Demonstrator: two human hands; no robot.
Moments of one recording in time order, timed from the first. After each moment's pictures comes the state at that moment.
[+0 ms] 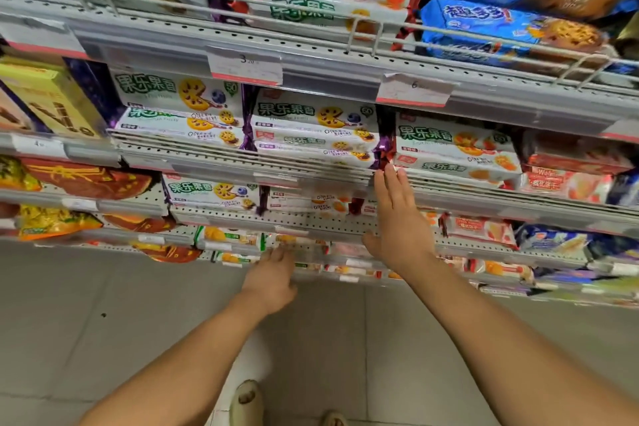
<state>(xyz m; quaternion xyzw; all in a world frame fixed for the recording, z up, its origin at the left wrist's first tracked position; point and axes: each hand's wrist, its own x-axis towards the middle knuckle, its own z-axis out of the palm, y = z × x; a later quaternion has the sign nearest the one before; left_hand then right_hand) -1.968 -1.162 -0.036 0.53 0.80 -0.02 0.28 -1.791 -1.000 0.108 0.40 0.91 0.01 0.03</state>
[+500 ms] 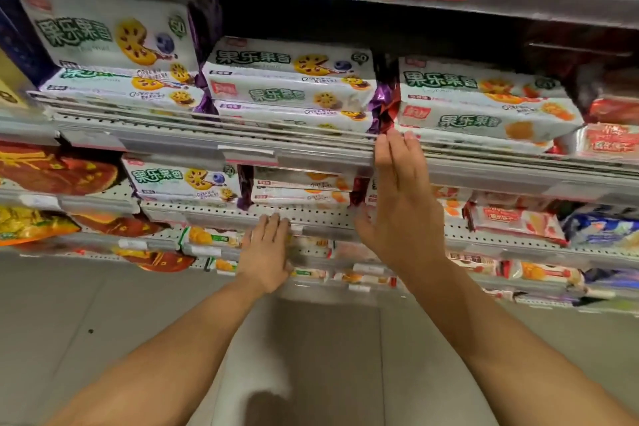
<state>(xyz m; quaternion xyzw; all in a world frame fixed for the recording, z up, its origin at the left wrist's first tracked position) -1.980 -1.104 -0.131 0.53 0.84 -0.02 0.14 -1.785 -0.983 0.043 0.36 0.90 0.03 -0.22</state>
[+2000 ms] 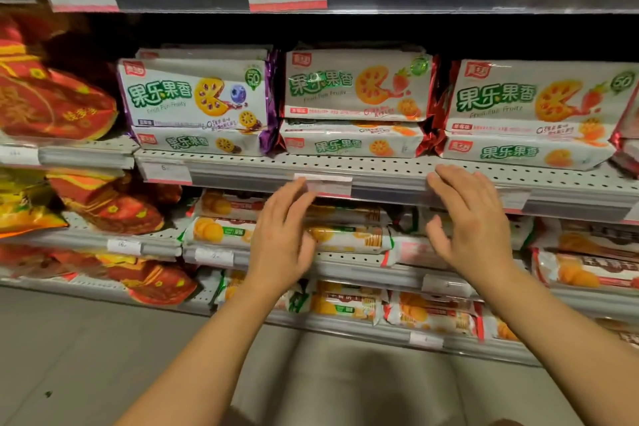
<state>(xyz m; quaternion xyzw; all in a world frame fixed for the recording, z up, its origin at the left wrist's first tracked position) -2.025 -1.108 -0.316 0.58 0.70 0.36 -0.21 -1.777 -0.922 -0.280 0.21 0.88 0.09 -0.42</state>
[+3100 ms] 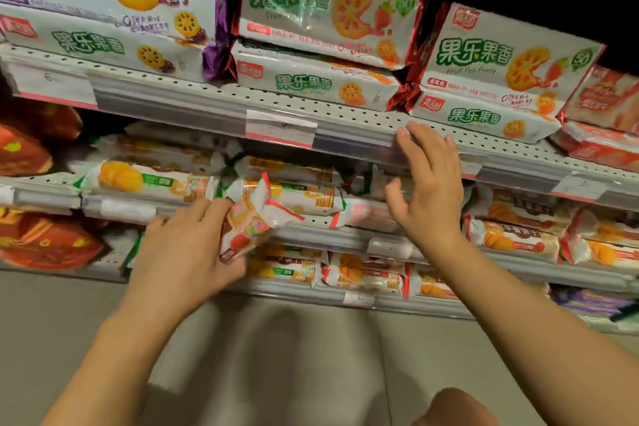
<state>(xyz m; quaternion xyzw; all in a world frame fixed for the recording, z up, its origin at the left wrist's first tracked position) -2.020 -1.174 -0.344 0.53 0.83 0.16 -0.12 -1.784 -0.931 -0.288 0.25 0.86 0.11 -0.43</state>
